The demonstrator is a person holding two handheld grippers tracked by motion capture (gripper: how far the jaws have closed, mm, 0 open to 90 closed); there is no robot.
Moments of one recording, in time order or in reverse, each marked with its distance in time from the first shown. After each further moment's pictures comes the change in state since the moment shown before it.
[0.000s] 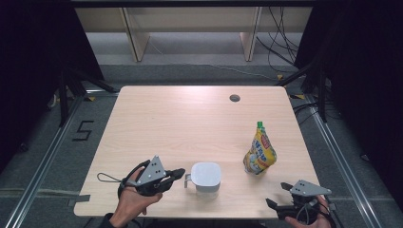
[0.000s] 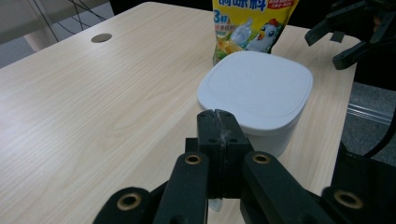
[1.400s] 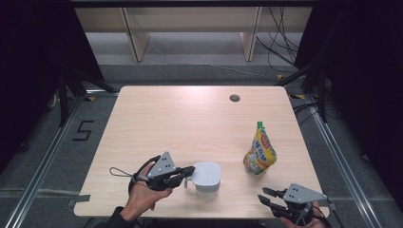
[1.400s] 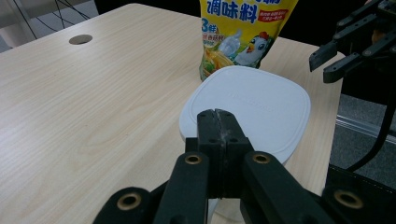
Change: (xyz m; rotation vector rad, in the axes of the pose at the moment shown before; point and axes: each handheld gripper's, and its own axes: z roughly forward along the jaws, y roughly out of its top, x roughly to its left) left arm 0.001 0.007 0.023 -0.012 -0.053 -0.033; right arm 0.027 0.015 -0.001 -0.141 0.067 -0.155
